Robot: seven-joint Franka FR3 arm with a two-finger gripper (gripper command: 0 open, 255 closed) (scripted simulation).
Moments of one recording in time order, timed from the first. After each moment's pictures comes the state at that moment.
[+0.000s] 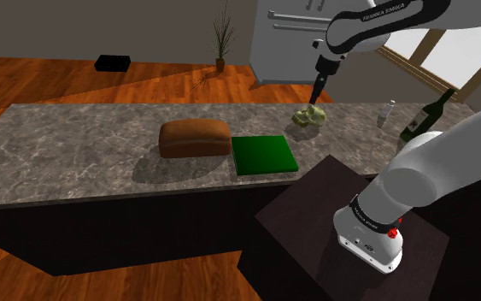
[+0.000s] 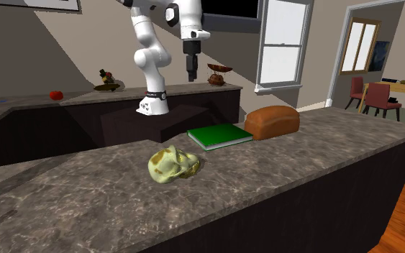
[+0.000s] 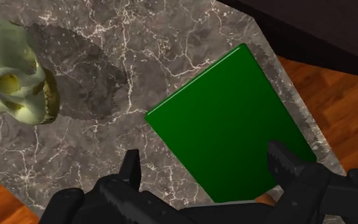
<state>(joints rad) -0.02 -0.35 -0.38 -2.48 -0.14 2.16 -0.74</state>
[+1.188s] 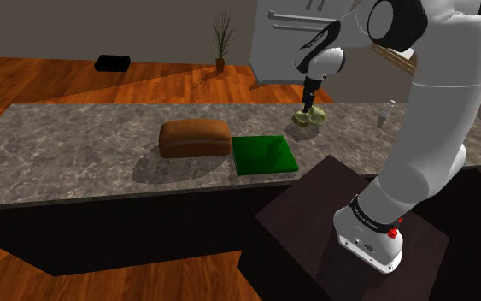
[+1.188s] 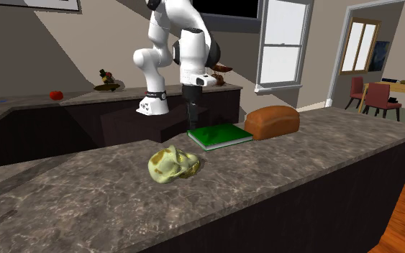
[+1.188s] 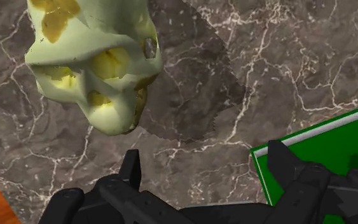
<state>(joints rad) -0.14 0.42 -0.45 -2.04 0.23 2.37 -1.43</state>
